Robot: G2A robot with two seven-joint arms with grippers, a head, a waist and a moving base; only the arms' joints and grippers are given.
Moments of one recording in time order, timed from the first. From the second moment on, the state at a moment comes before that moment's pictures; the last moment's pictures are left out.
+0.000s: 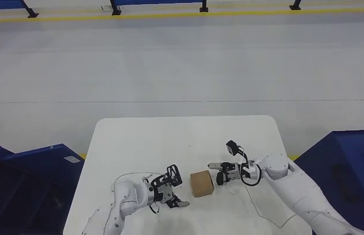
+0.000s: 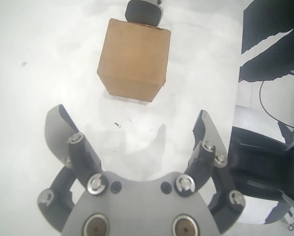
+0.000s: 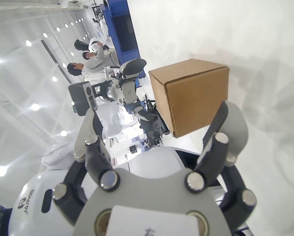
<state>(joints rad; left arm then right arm) 1.37 -1.26 -1.13 -1.49 1.36 -0.88 -0.34 -1.00 -1.01 0.86 -1.05 0.48 -0.11 1.14</state>
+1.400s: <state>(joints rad) 1.20 -1.28 -0.92 -1.20 1.56 -0.76 0.11 -0.91 -1.11 0.81 -0.87 0.52 -0.15 1.15</state>
